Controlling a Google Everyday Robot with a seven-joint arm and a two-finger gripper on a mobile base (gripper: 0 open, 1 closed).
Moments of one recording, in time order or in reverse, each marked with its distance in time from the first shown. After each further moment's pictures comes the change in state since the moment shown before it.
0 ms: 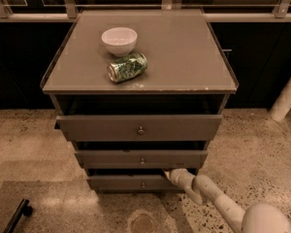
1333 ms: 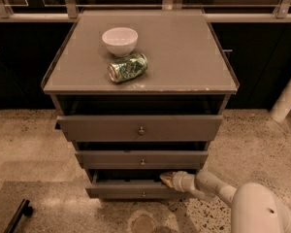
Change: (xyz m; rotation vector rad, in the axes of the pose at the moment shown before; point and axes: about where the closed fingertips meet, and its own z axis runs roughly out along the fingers) arm 0.037 0.045 -0.027 -0.249 0.179 0.005
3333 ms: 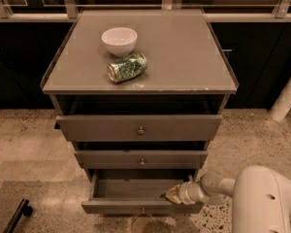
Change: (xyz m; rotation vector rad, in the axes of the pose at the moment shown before) arm 0.035 0.068 -0.065 -0.202 0.229 -0.034
